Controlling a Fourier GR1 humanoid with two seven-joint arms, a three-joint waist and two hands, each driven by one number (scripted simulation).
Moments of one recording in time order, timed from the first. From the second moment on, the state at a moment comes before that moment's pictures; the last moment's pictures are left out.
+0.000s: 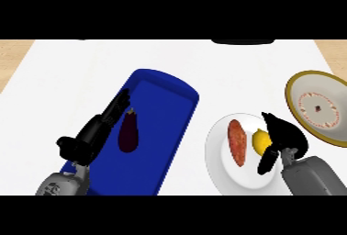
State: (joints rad) left arm -0.12 0.16 -0.19 -1.57 0.06 -0.12 0.05; right arm -0.25 -0.40 0.33 -1.43 0.63 0.36 0.85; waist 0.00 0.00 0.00
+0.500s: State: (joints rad) left arm -0.11 0.13 -0.16 -1.58 0.03 -0.14 0.06; right arm -0.27 -0.36 0.27 -1.31 0.75 0.28 0.65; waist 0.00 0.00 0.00
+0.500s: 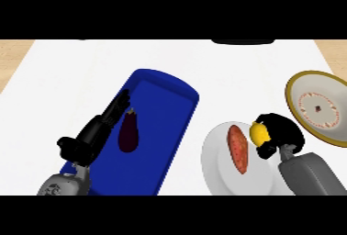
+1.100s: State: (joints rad) left arm -0.11 0.13 -0.13 -1.60 0.02 -0.17 0.07; right arm -0.22 -0.43 0.35 -1.36 0.83 0.29 0.27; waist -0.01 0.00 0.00
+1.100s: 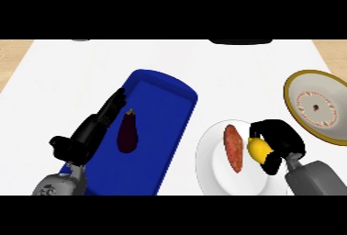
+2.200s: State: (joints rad) left arm -0.11 0.12 -0.11 -1.58 0.01 -0.17 0.06; right arm 0.14 -0.79 -0.07 -1.81 0.27 0.07 -0.44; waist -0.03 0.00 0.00
